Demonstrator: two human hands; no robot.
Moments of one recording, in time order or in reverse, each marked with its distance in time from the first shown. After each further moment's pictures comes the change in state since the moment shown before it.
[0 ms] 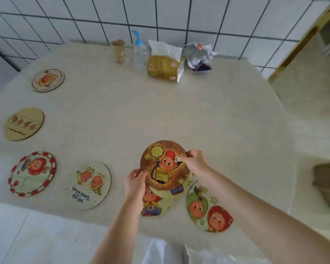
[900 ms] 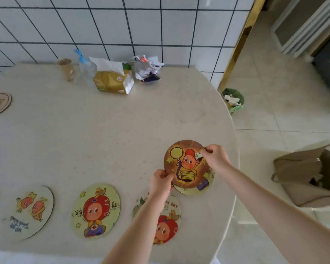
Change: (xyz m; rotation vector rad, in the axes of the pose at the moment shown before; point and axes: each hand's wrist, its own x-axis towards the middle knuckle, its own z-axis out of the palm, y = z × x) left_hand -0.082 -0.030 0.223 0.300 -0.300 0.093; right_hand 0.027 0.076 -0.229 -0.093 0.328 -0.070
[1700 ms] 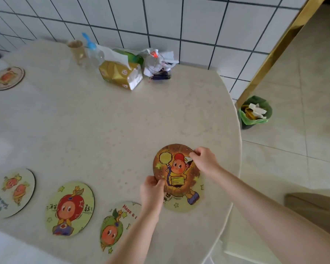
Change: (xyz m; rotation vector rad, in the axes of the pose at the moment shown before) left_hand 0.020 0.033 0.072 -0.166 0.383 -0.072; right_hand 0.107 -0.027 -0.012 -0.230 -0.297 -0.167
